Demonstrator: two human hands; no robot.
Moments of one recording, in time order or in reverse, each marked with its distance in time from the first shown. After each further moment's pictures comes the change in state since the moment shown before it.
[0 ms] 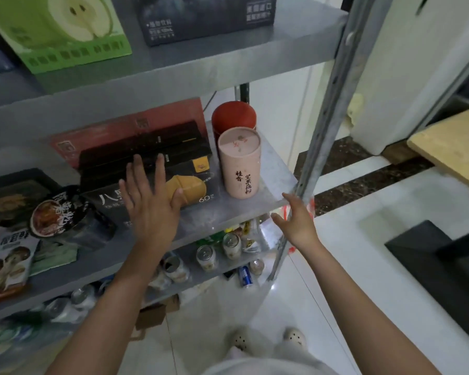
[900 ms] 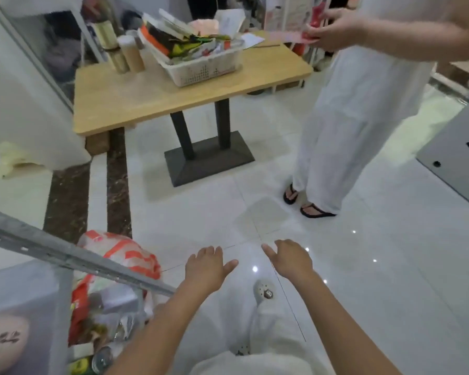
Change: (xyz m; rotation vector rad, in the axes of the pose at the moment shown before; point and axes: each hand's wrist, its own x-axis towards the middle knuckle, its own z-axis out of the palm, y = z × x) left_hand -0.192 0.231 0.032 0.149 -0.926 1.782; right_hand -0.316 0.097 0.020 -0.103 0.484 1.297
